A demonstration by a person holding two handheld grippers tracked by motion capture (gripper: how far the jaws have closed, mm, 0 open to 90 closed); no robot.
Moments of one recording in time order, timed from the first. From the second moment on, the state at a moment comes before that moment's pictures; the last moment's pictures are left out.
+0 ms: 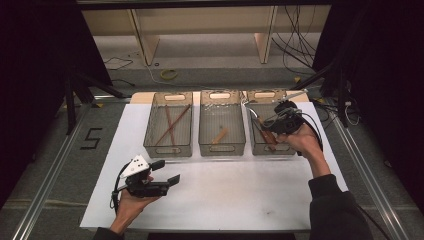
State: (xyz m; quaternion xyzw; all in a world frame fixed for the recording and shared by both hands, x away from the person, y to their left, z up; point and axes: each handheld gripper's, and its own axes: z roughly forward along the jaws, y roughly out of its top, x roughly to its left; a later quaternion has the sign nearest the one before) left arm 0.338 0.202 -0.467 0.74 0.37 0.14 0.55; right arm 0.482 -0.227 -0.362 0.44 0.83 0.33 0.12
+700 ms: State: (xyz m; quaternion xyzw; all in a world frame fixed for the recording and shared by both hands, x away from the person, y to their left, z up) left arm 0.339 0.202 -0.467 0.74 0.37 0.14 0.55; right arm 0.509 -0.241 -0.368 0.48 0.81 0.31 0.11
